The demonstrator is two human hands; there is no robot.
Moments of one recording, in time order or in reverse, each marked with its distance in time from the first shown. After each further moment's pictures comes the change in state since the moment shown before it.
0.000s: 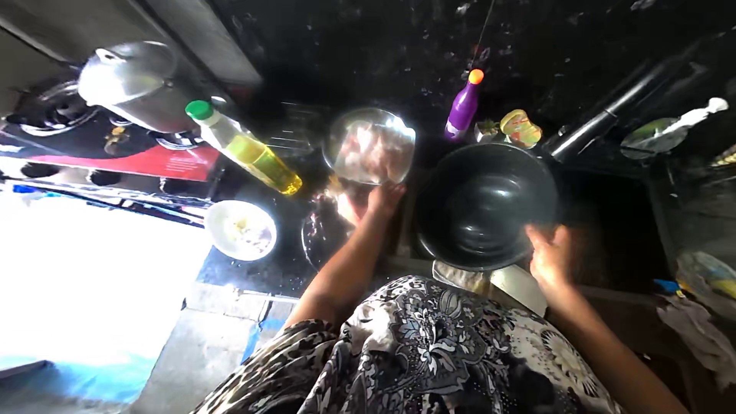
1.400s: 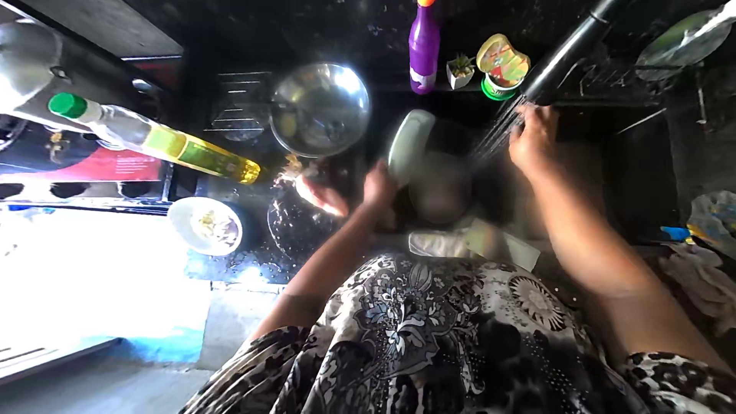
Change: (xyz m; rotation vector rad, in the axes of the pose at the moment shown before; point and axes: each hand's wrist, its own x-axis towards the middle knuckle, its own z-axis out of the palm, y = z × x) left_hand -0.046 -0.054 0.035 1.750 -0.067 0.266; right_hand 0.158 -0.005 0.014 -0.855 -0.218 -0.323
